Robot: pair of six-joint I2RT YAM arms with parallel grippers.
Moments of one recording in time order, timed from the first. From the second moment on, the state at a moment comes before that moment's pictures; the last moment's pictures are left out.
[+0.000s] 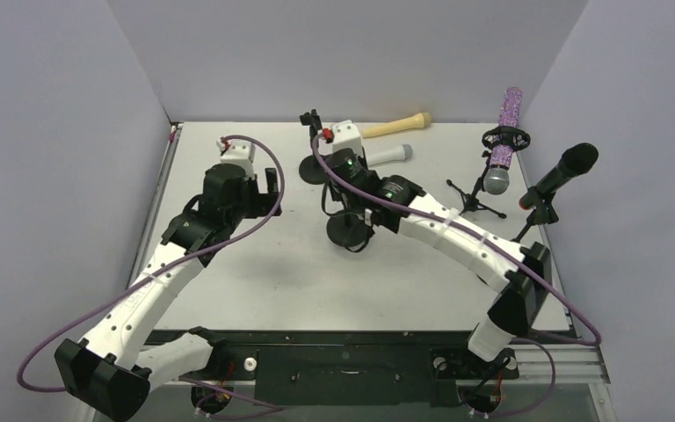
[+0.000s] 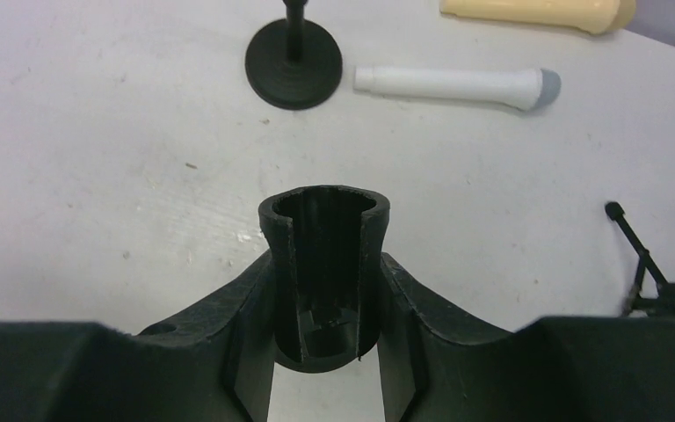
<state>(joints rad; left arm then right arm) -0.50 1.11 1.10 -0.49 -0.29 -0.29 0.91 1.57 1.55 -0.61 0.59 0.27</state>
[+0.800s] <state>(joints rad) -0.28 0.84 0.87 -0.61 -0.16 -0.46 0.90 2.36 2.34 -0.40 0.43 0.09</state>
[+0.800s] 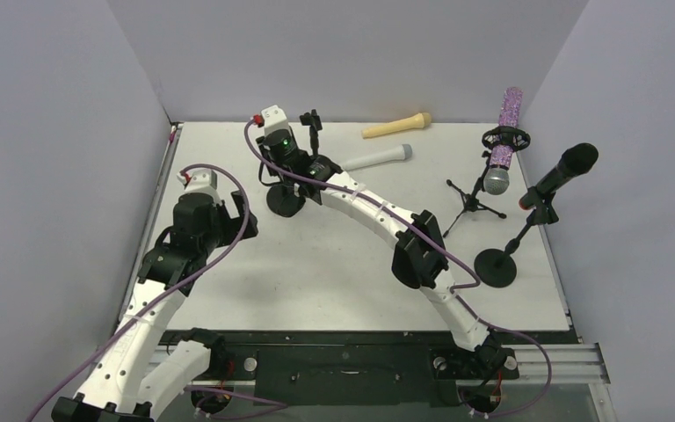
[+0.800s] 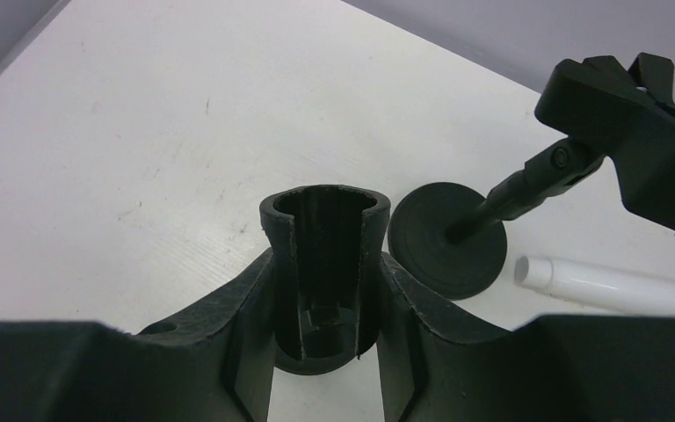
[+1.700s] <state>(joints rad) -0.27 0.86 0.87 -0.62 -0.11 -0.43 0.92 2.29 2.31 -0.36 0.40 0.16</state>
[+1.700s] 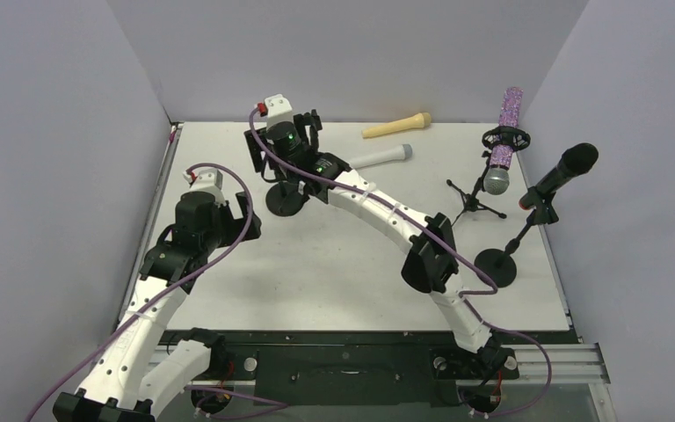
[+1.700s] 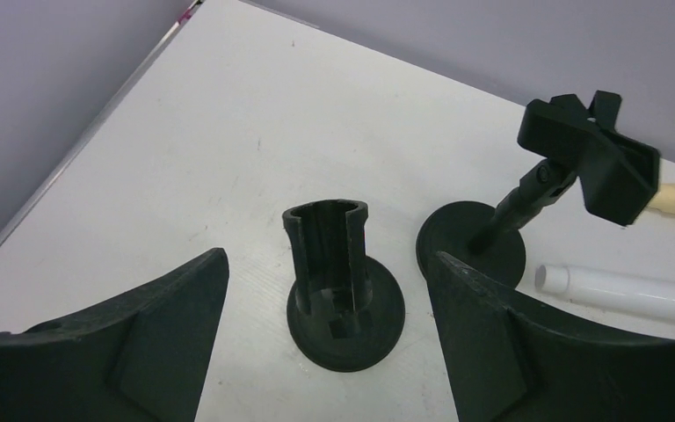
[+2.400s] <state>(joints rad) -0.48 0.85 0.92 -0.53 -0.07 -0.41 0.98 1.70 1.99 -0.54 0.47 0.25</state>
